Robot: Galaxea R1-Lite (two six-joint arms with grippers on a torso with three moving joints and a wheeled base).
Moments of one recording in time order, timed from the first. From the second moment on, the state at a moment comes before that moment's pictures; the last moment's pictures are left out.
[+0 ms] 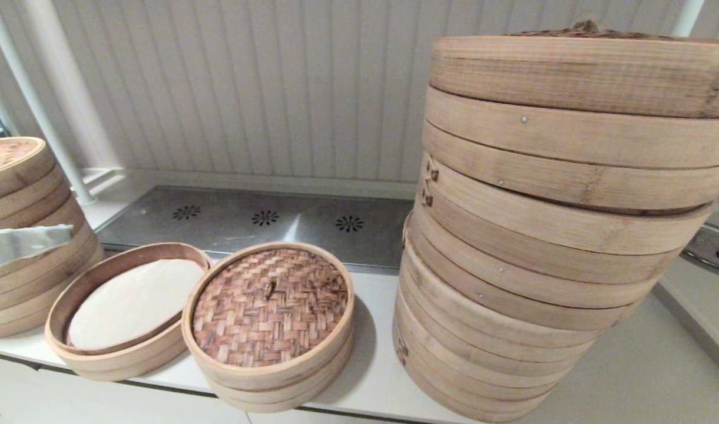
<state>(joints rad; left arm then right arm) -0.20 1.02 -1.03 0.36 -0.21 -0.24 0.01 0.01 0.00 0.00 0.00 0.02</state>
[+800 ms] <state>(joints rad) -0.52 1.52 -0.97 0.22 0.08 -0.32 0.01 0.01 0.00 0.00 0.00 0.02</state>
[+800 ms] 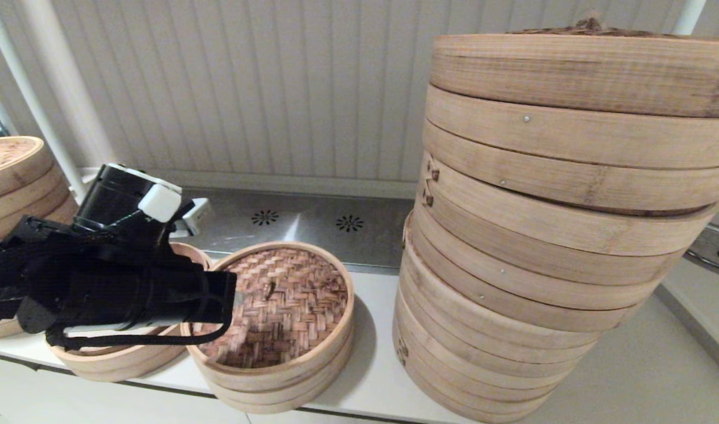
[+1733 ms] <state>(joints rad) -0.52 1.76 -1.07 0.12 0.18 -0.31 0.01 0.01 0.00 0.00 0.00 0.02</state>
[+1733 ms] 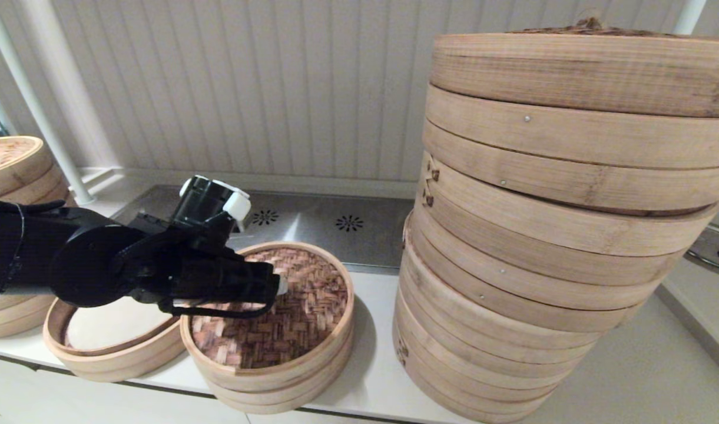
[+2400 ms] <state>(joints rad) -0.52 1.82 -1.13 0.13 0.19 -0.28 0.01 0.01 0.00 0.00 0.00 0.02</state>
